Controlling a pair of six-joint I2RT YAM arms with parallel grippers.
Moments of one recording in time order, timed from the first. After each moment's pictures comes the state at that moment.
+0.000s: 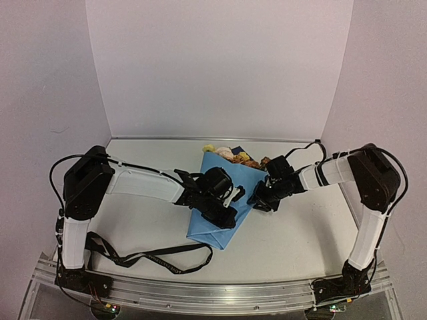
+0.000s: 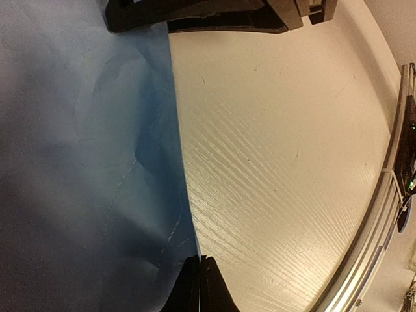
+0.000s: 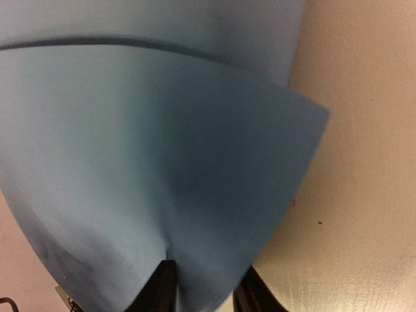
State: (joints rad) left arm -1.06 2.08 1.46 -0.34 0.27 -0.39; right arm 0.55 1.89 1.04 -0.14 -0.26 0.99
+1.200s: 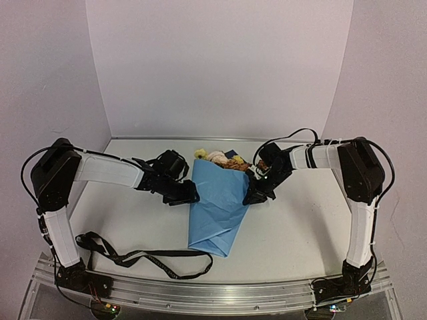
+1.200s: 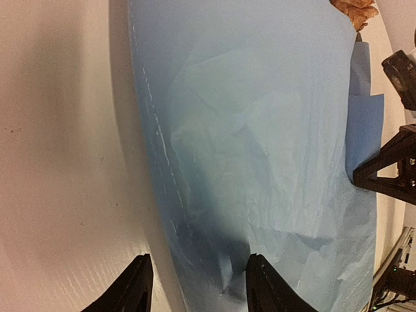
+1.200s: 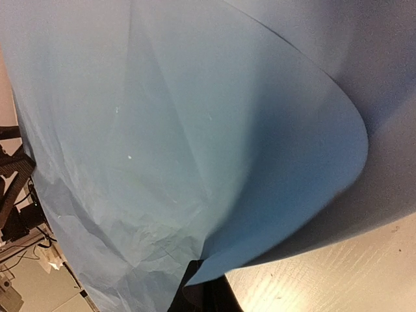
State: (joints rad) left arm -0.78 1.85 1.15 -0.22 0.11 -0.72; right arm 0.50 2.06 1.42 -0.63 -0.57 0.42
